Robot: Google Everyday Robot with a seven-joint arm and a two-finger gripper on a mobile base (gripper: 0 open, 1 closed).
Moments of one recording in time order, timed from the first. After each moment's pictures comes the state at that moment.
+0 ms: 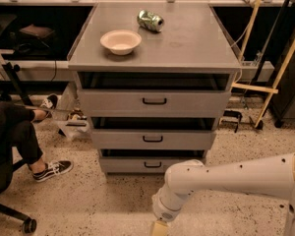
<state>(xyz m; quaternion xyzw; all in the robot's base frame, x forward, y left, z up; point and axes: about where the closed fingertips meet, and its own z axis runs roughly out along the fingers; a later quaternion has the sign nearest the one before) 0.375 -0.020 0.430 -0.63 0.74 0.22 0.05</state>
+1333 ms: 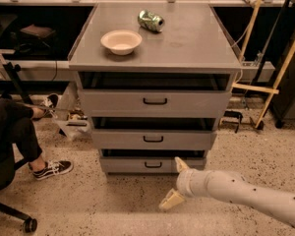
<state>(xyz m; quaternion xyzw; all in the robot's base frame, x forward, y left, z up) 0.516 -0.084 0.457 -0.54 0.75 0.12 0.36</state>
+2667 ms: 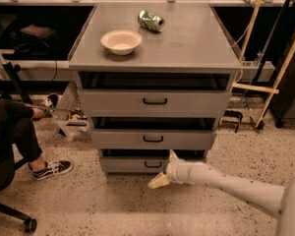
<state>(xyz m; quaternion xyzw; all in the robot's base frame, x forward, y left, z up) 0.627 -0.070 0.366 -0.45 0.78 0.14 0.41</state>
